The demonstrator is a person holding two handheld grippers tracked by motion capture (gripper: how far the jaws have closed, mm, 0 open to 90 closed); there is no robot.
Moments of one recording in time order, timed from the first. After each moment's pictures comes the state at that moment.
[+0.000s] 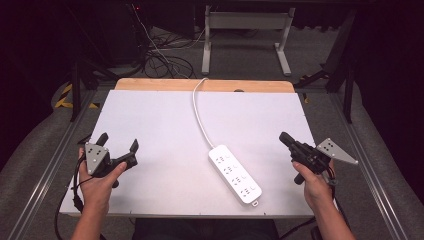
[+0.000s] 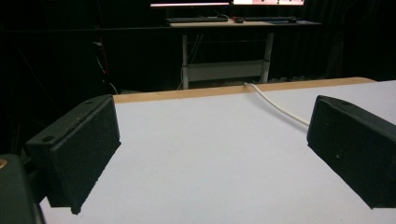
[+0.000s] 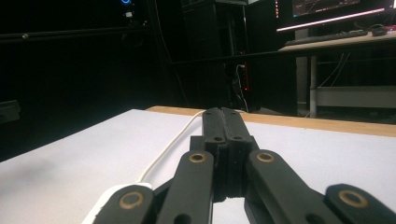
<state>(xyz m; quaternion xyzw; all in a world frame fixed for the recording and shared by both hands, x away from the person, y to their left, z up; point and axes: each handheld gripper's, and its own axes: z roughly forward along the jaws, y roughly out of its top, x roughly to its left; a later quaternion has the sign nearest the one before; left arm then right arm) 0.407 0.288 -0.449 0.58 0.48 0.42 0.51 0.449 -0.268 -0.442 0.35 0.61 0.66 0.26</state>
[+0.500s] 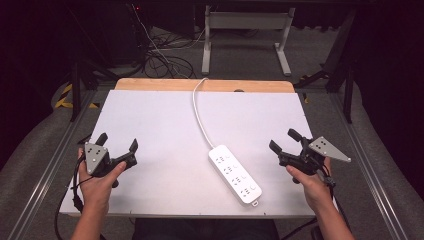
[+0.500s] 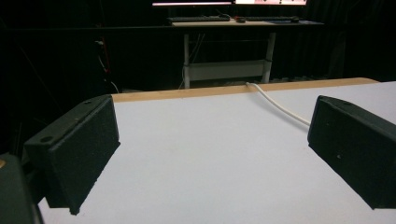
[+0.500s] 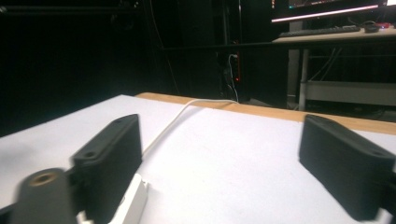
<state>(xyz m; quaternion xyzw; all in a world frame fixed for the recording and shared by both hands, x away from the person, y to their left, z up) 0.407 0.289 -0.450 0.58 0.48 0.42 0.51 0.452 -0.256 -0.442 0.36 0.63 0.63 0.27</state>
